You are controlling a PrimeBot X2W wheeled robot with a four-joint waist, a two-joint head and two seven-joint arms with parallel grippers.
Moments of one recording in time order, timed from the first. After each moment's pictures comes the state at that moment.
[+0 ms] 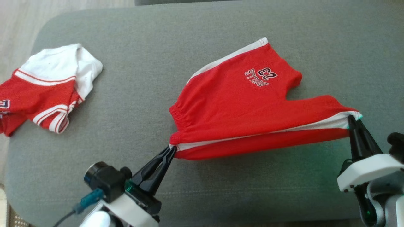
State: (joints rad) left arm -0.07 0.37 -0.59 -0.01 -0.39 -0.13 -0.26; right arm 0.01 -0.04 -0.19 -0.11 0.16 0.13 0.13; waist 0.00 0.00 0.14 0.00
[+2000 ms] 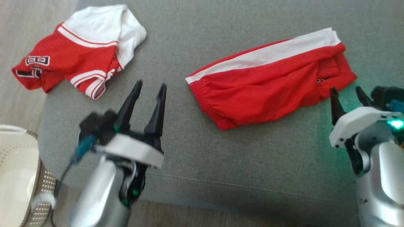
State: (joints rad) left arm -0.35 0.11 -0.40 0.27 -0.44 -0.05 -0.26; right arm -0.39 -0.06 -0.21 0.38 0.03 0.13 0.14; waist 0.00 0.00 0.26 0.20
